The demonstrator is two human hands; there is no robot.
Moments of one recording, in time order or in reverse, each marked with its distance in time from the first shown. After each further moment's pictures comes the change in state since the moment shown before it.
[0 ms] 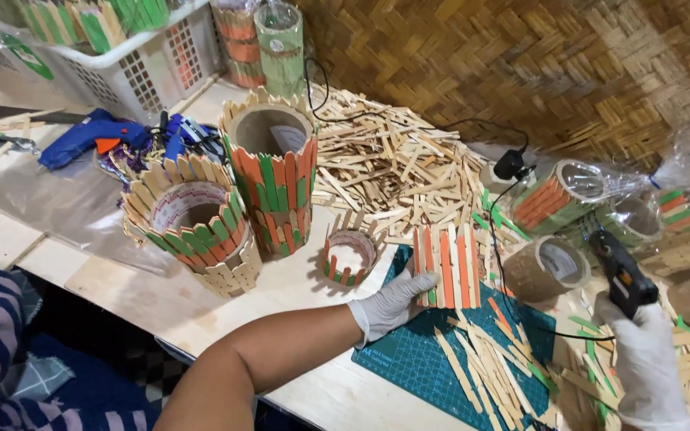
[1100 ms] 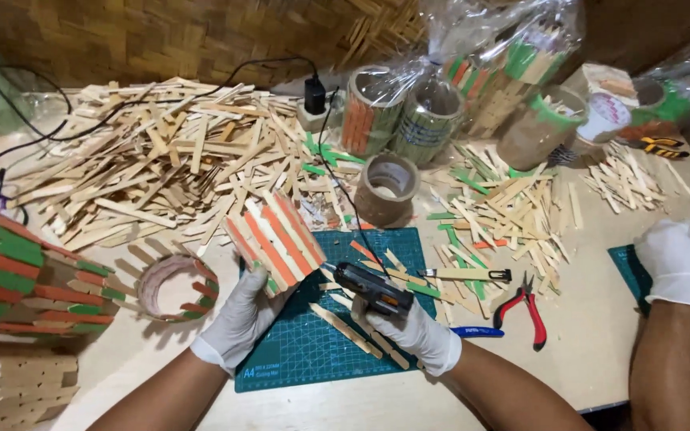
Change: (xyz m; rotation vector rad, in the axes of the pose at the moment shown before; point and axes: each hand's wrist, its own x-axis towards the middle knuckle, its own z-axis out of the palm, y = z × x) left_hand 0.000 -0.001 -0.004 -0.134 0.250 0.000; right_hand -0.129 0.010 0.120 0.929 -0.496 -0.284
